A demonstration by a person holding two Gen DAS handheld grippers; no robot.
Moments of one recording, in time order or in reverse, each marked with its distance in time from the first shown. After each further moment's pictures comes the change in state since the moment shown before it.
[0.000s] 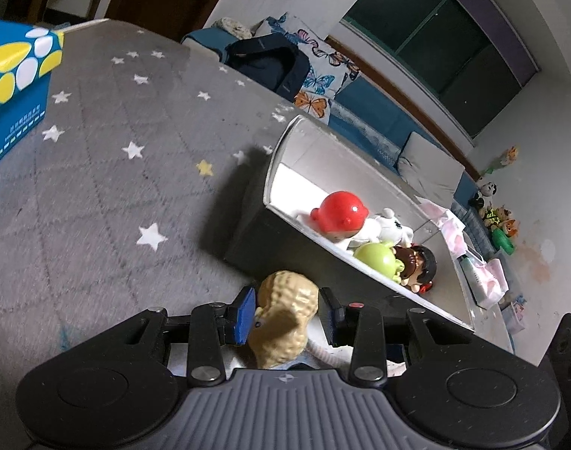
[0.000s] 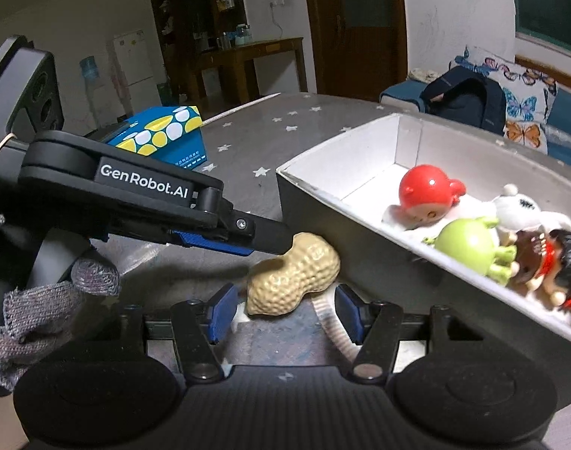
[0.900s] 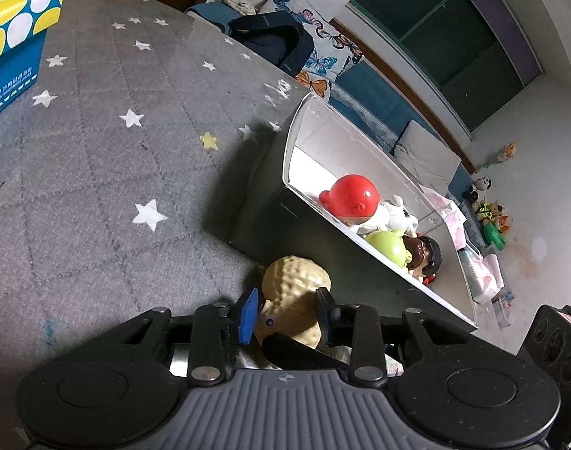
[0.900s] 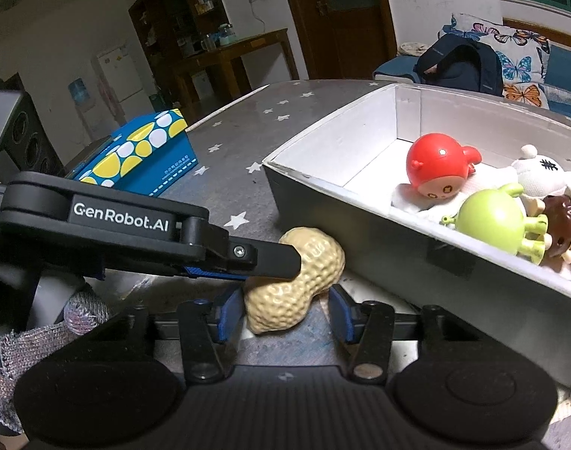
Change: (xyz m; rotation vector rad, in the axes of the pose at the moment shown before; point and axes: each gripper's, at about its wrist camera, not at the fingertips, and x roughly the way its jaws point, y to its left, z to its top) left arm 0.015 0.014 0.001 -0.030 0.064 -0.037; right arm 0.021 -0.010 -0.001 0.122 0.019 0.043
